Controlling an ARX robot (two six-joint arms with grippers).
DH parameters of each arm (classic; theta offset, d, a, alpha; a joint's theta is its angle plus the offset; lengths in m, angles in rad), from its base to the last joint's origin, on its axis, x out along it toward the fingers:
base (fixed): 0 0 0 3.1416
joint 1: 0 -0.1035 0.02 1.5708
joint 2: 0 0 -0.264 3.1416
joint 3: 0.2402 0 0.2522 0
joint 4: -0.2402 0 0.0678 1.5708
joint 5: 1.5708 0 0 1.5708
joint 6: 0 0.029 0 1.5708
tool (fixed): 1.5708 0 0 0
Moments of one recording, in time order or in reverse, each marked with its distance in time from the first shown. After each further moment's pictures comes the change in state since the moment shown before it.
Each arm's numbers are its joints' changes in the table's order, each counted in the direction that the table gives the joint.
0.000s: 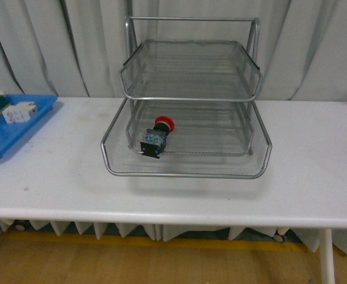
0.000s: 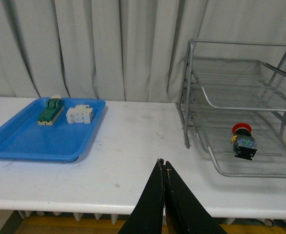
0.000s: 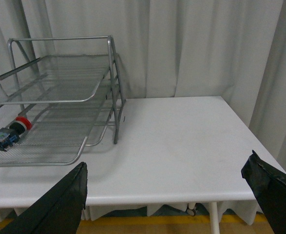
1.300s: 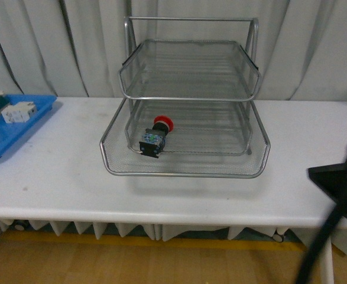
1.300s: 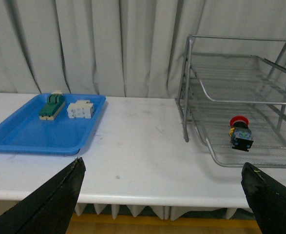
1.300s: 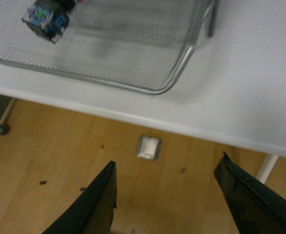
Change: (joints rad) left arm 0.000 -0.223 0.000 -0.234 0.000 0.003; right arm -0.298 1.279 0.536 0.139 -0.021 0.048
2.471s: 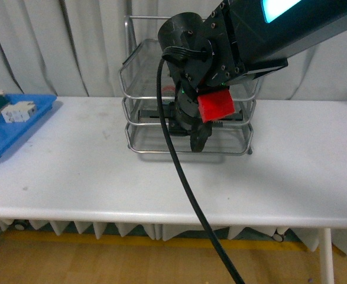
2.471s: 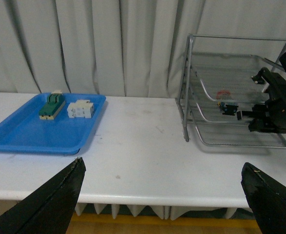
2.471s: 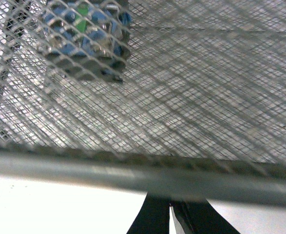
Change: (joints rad) left arm 0.000 0.000 0.000 0.000 0.000 0.000; right arm -0.182 1.161 1.332 -0.374 0.230 0.297
